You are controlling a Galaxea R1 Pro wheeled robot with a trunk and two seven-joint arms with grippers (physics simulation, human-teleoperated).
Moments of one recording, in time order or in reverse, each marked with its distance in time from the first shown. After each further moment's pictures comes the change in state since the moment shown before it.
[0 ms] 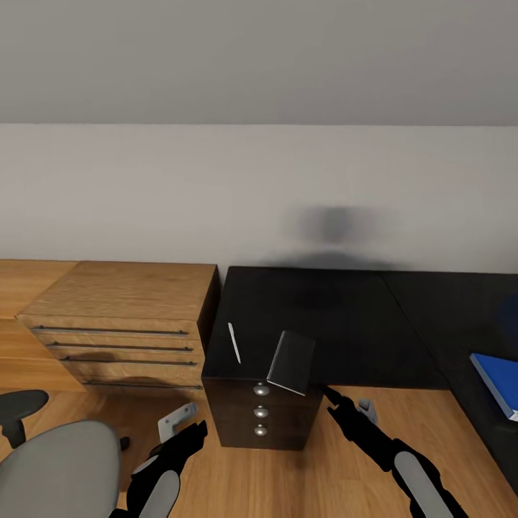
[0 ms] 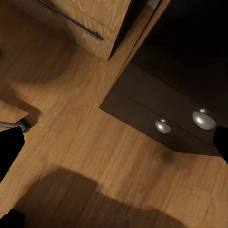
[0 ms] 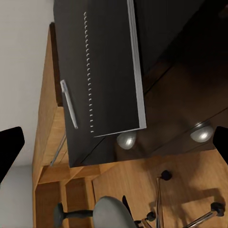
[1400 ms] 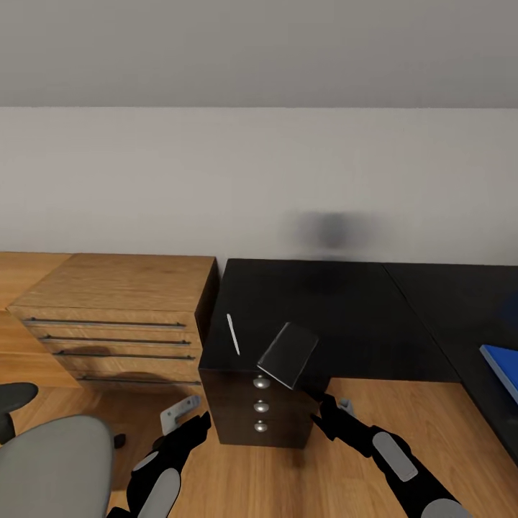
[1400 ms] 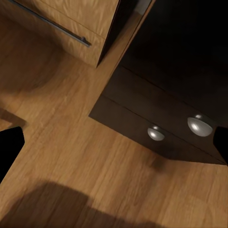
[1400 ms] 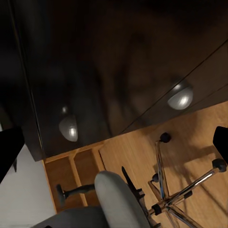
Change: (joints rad) left arm 0.000 0.006 -0.027 -0.062 0.001 0.000 0.001; right arm -0.247 0.023 0.078 0.466 -0.024 0.105 0.109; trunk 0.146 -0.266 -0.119
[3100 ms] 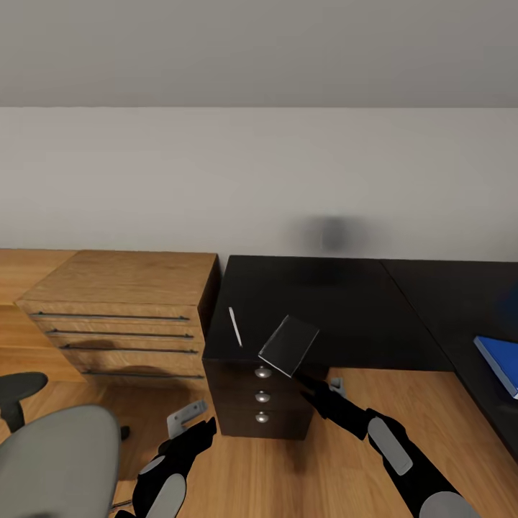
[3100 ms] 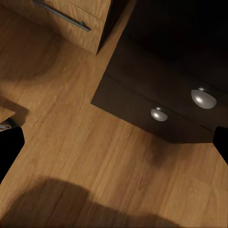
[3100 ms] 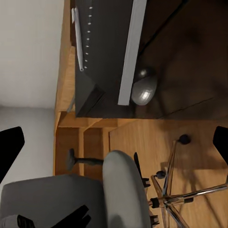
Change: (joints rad) left arm 0.000 0.001 -0.040 0.023 0.002 -0.002 0.000; right arm 0.000 -0.007 0.031 -0.137 0.188 -0.012 0.204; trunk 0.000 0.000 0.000
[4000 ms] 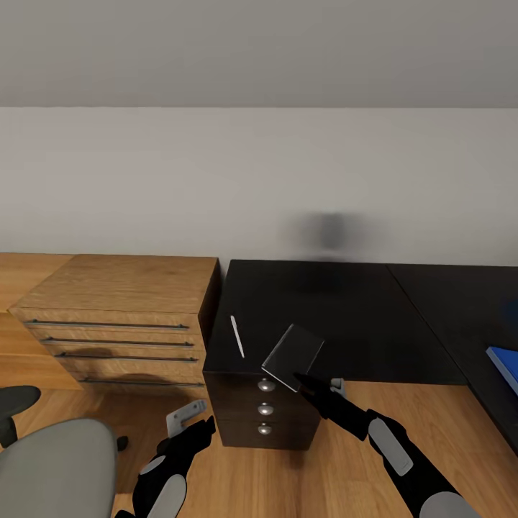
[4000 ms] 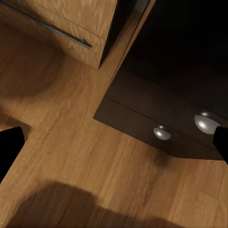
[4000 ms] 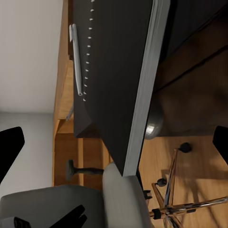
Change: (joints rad) left arm 0.000 0.000 0.000 0.000 -0.035 -0.003 -0.002; right arm 0.000 0.000 -0.006 0.009 -0.002 -0.006 -0.003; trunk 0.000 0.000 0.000
